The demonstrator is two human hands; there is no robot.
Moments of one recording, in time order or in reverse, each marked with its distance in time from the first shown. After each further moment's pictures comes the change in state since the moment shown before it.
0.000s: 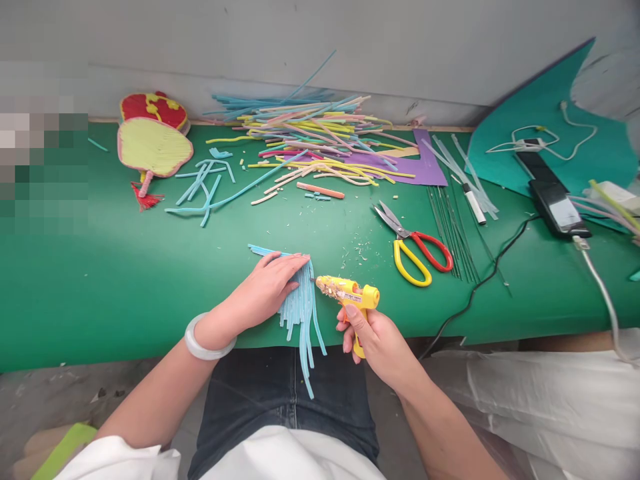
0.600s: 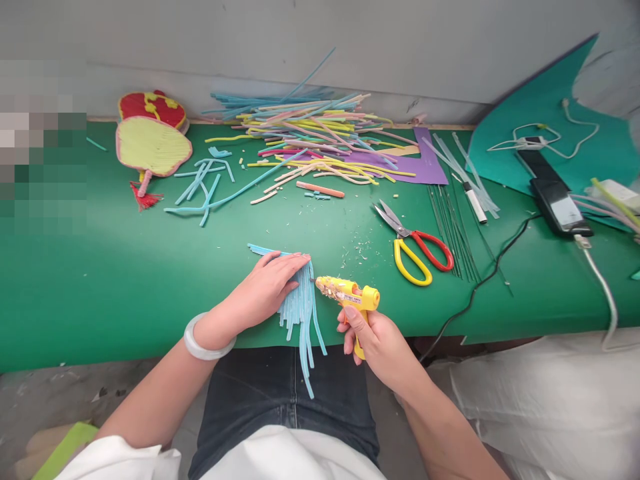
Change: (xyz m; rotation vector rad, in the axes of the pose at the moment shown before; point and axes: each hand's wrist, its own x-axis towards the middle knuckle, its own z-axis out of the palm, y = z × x) left_hand 0.000 0.001 -0.002 -0.018 0.011 0.013; right_hand -0.003 -0.003 0.000 -0.052 0.004 0.006
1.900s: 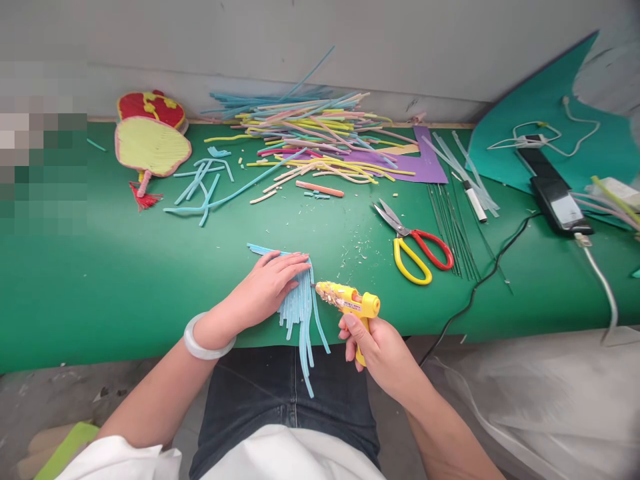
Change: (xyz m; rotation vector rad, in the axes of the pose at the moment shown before) left_hand 0.000 -0.001 0.001 0.057 -0.001 0.048; right_hand -0.006 0.010 0.000 -0.077 -0.018 0.034
